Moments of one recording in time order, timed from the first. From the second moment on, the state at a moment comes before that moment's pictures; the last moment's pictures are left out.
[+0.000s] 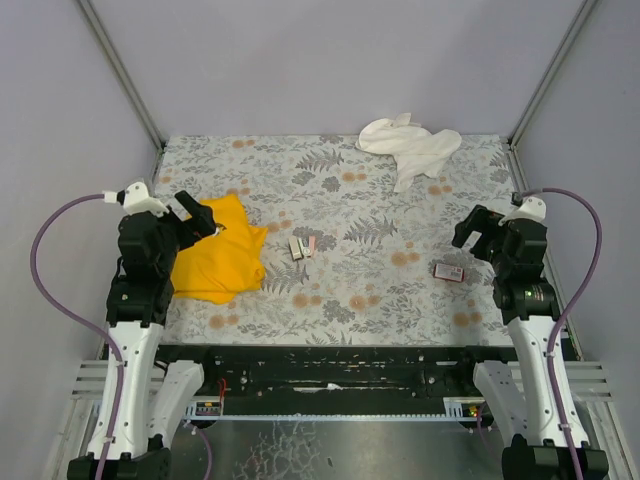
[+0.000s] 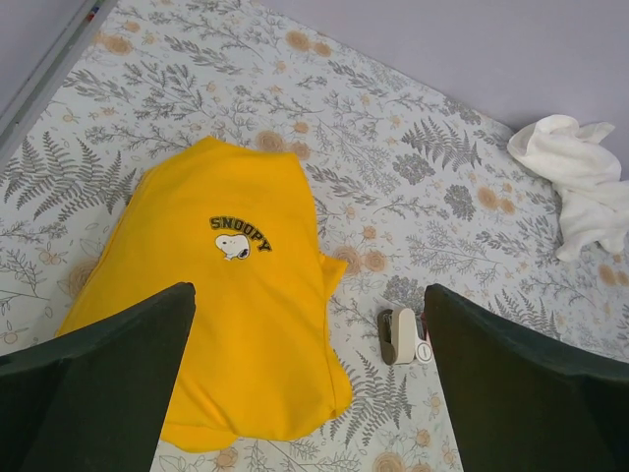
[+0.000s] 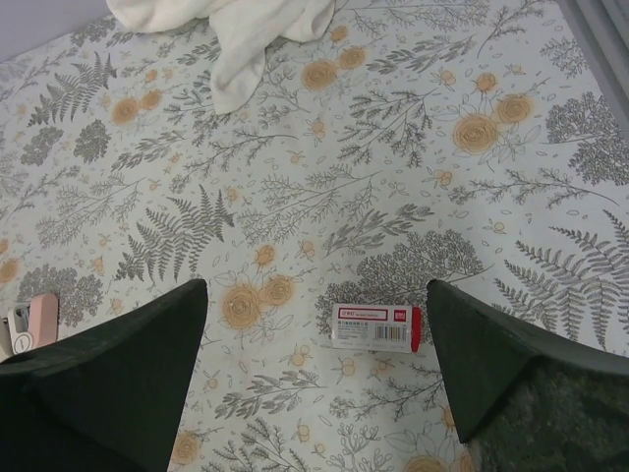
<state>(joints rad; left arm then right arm) 0.00 0.70 0.91 -0.49 -0.07 -0.40 -0.05 0.70 0.72 -0.42 0.01 0.31</state>
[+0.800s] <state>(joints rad) -0.12 0.98 0.90 -0.45 0.18 -0.35 -0.03 0.79 0.76 -0.64 -0.16 0.42</state>
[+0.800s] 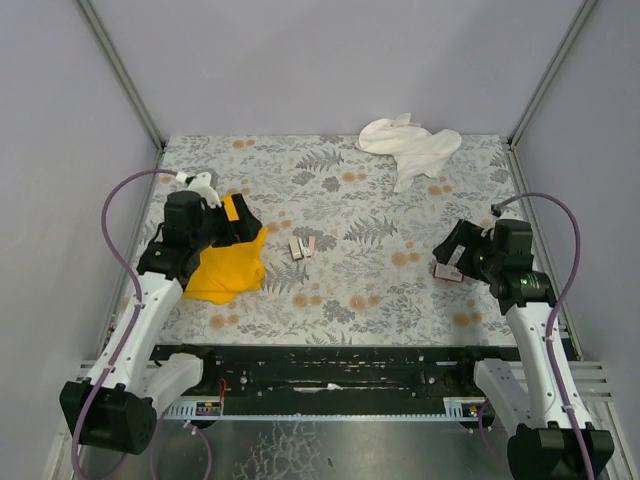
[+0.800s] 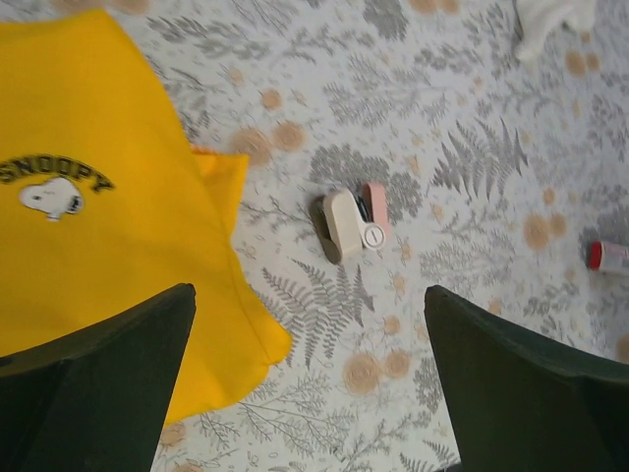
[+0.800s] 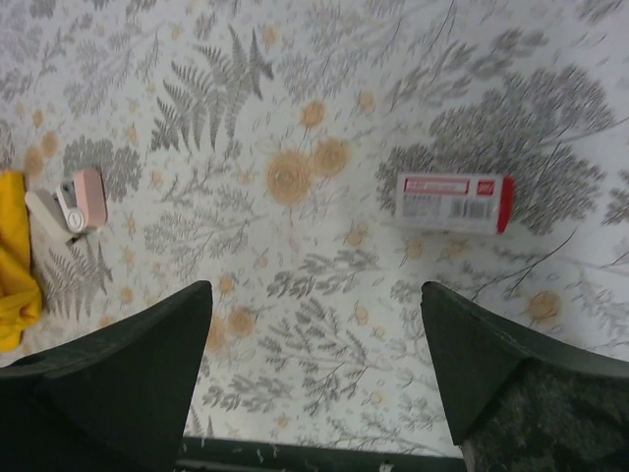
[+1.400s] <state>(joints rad) -0.43 1.13 0.71 -0.34 0.26 -0.55 0.41 1.12 0.77 -0.70 -0.07 0.62</state>
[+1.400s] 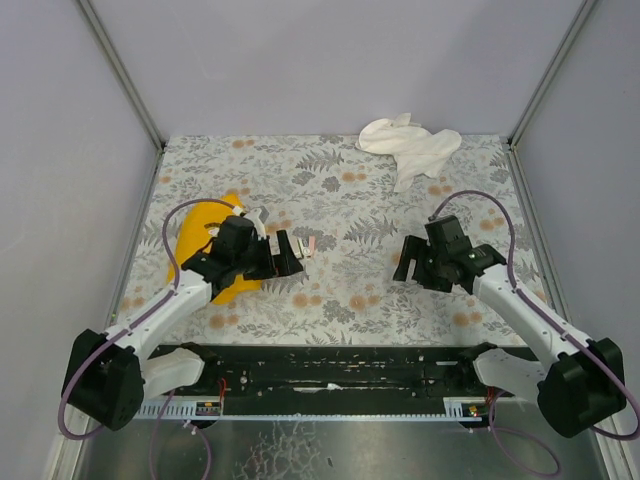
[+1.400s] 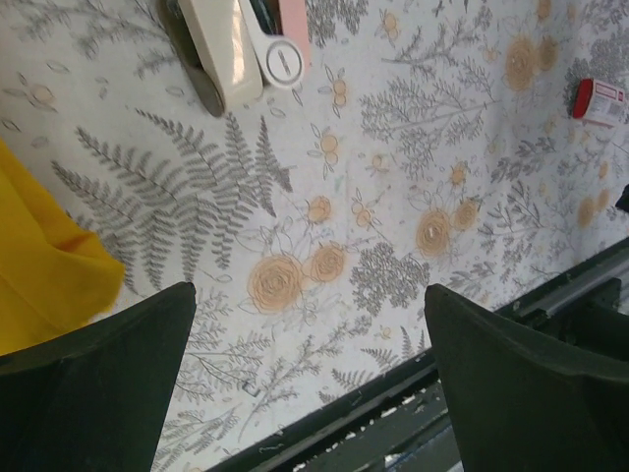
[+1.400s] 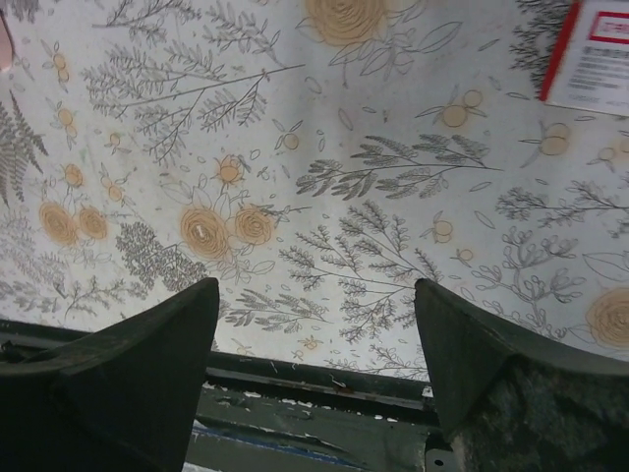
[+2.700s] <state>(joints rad) -0.47 1.06 0.83 -0.40 0.07 -0.41 -0.05 1.32 0.74 -0.62 0.10 0.47</state>
